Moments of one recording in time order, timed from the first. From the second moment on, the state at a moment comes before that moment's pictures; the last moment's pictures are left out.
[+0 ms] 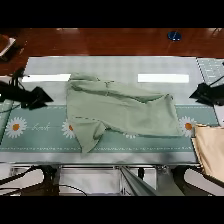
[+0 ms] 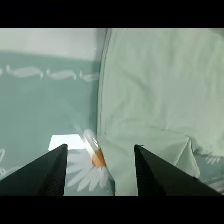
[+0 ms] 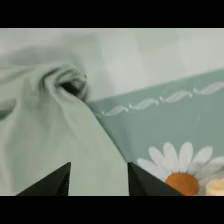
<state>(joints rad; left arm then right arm) 0.38 -1.31 0.98 0.98 -1.34 -1.31 -0.44 -1.21 1.04 -1.19 1.27 1.46</state>
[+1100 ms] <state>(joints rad) 0.17 -1.33 0.60 0.62 -0.97 -1.15 -0.62 -0.86 0.55 -1.11 1.24 1.40</state>
